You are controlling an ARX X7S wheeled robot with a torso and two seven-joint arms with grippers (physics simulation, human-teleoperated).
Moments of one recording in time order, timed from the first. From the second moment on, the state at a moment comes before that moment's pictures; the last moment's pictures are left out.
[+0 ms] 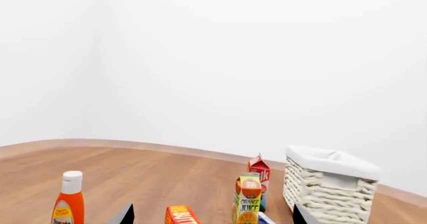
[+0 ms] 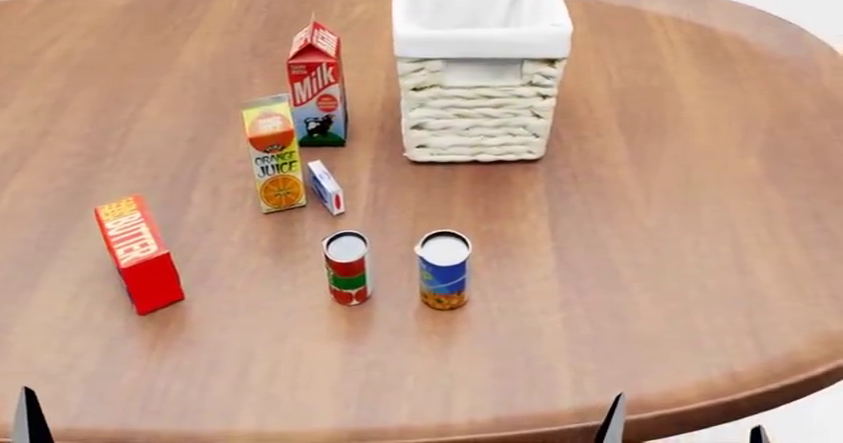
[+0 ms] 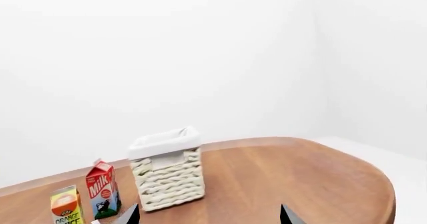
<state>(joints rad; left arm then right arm) 0.24 -0.19 0.04 0.41 -0.21 0.20 -0.28 -0.20 0.19 -0.02 -0.38 0.30 -0.14 0.24</state>
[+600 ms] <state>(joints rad) 0.25 -0.21 0.05 0.41 -0.22 0.22 -0.30 -0.20 0.21 -0.05 -0.38 0.30 -0.18 0.24</state>
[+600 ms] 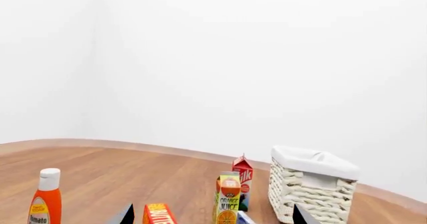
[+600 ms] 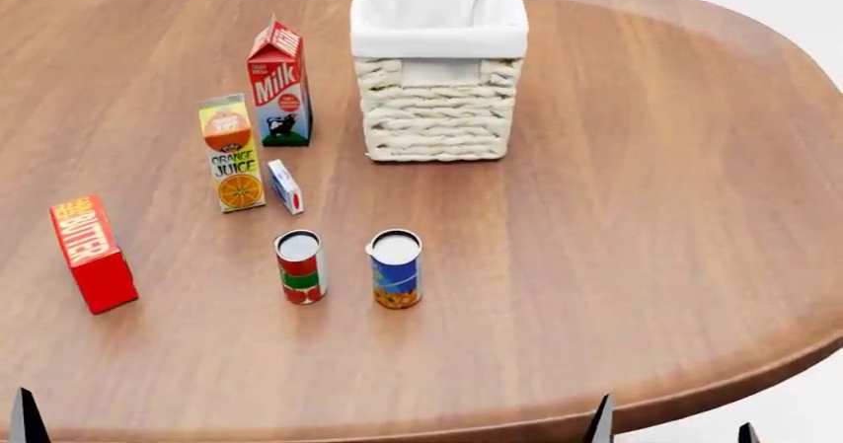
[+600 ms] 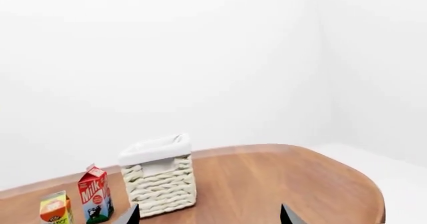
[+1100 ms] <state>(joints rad) 0.25 -0.22 0.06 0.41 -0.22 0.23 -0.31 -0.22 0.21 -0.07 -0.38 0.29 -0.27 0.23</state>
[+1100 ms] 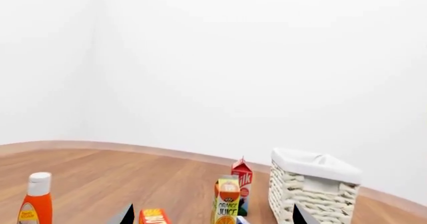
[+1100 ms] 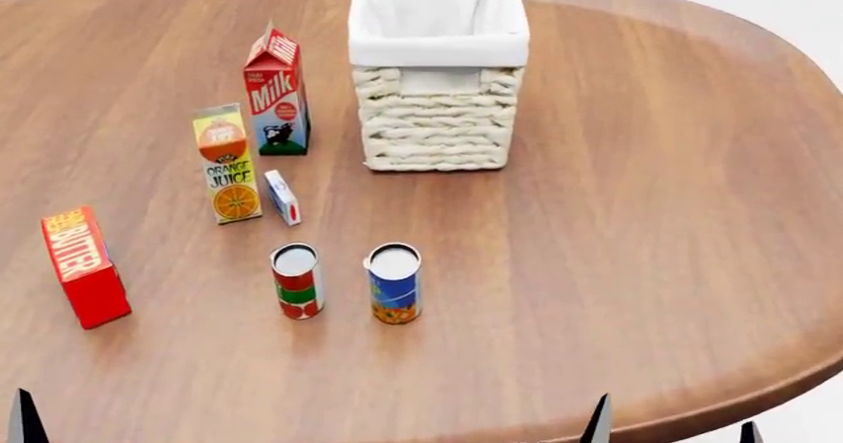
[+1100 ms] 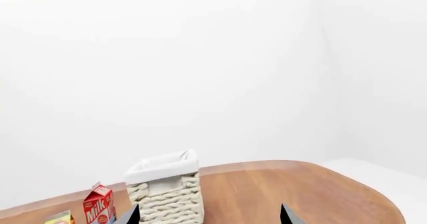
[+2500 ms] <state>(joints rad) 0.25 -0.25 0.09 0.41 -0.23 0.25 -0.35 -0.22 0.24 -0.10 -0.37 0.30 -0.30 0.27</state>
